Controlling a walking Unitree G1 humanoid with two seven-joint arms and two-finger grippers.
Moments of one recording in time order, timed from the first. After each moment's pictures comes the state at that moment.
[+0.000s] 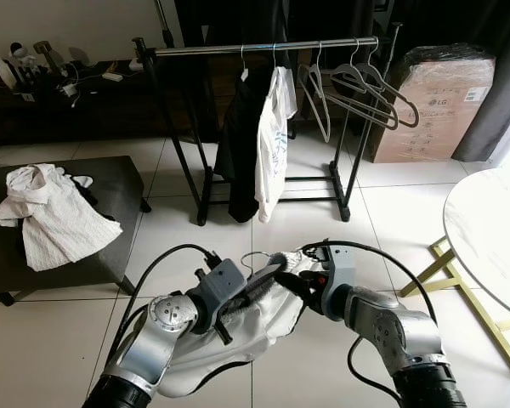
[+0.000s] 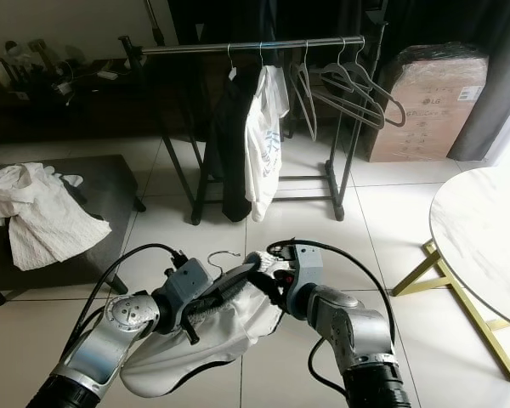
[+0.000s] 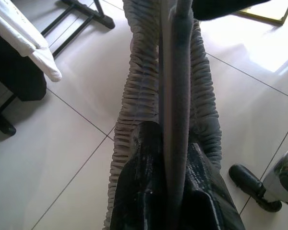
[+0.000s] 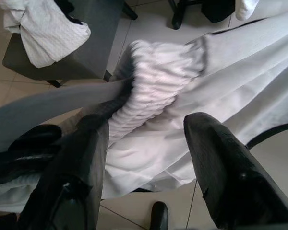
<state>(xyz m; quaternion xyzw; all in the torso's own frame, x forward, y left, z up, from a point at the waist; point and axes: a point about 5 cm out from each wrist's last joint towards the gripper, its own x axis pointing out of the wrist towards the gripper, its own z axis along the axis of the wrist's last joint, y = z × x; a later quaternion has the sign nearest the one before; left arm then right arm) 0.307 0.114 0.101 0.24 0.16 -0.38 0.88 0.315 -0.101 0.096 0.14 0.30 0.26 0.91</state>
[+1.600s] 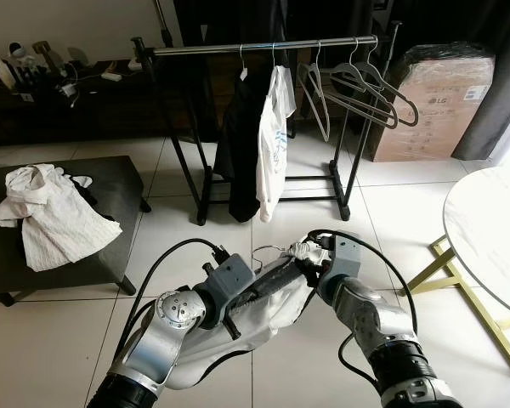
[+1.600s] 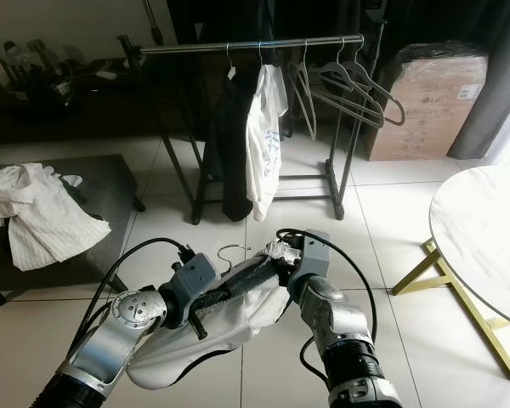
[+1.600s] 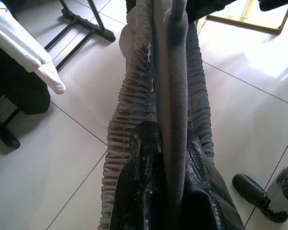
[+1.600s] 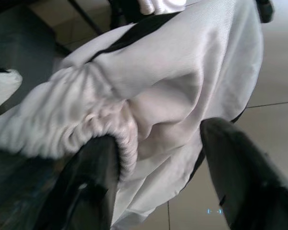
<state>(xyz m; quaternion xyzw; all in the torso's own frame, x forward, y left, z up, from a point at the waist) 0.306 0.103 0.112 0.24 0.14 -0.39 0.88 0.347 -0.110 0.083 0.13 0.26 0.06 0.95</state>
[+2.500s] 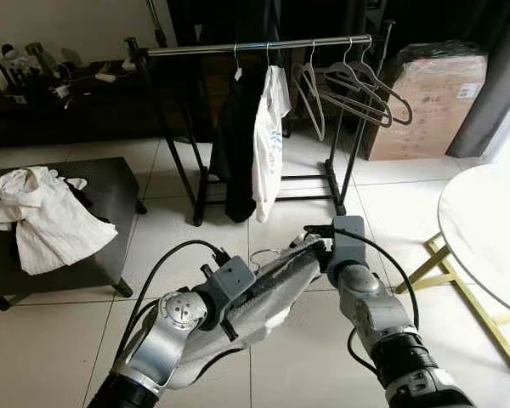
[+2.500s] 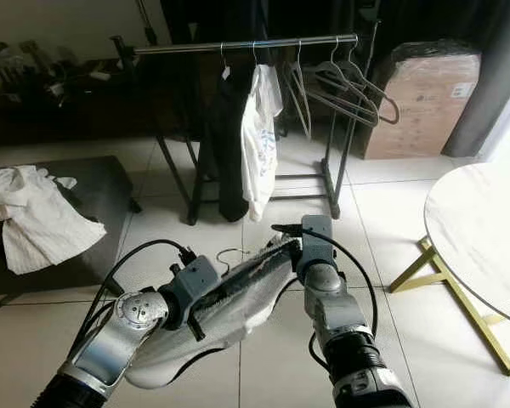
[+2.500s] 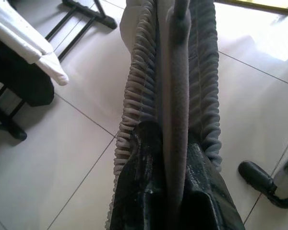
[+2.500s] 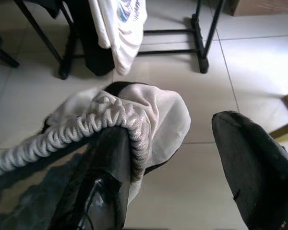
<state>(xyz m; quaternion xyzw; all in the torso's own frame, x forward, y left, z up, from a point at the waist) 0.304 0.103 0.108 0.27 0.16 -0.37 0.87 0.359 -0.128 0.095 -0.04 0.21 -0.02 0.98</state>
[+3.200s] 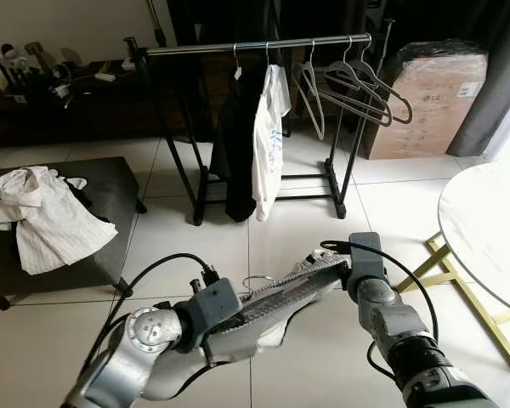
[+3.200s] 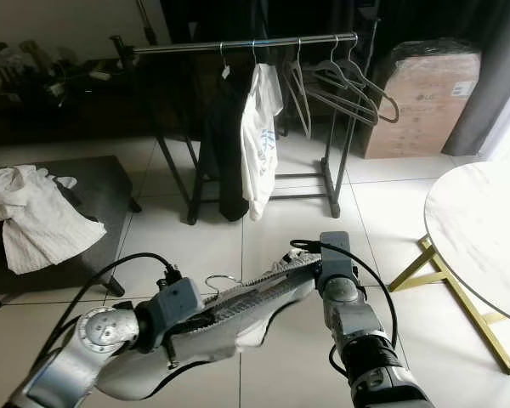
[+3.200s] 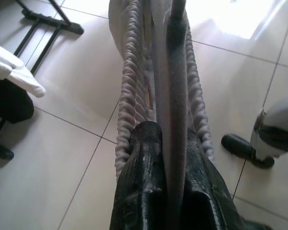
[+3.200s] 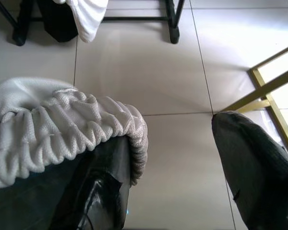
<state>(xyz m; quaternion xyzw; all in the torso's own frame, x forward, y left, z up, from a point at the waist) 0.267 0.132 0.118 0.32 0.15 -0.45 0.82 0.351 -0.163 0.068 -0.07 0.26 -0.07 0.96</state>
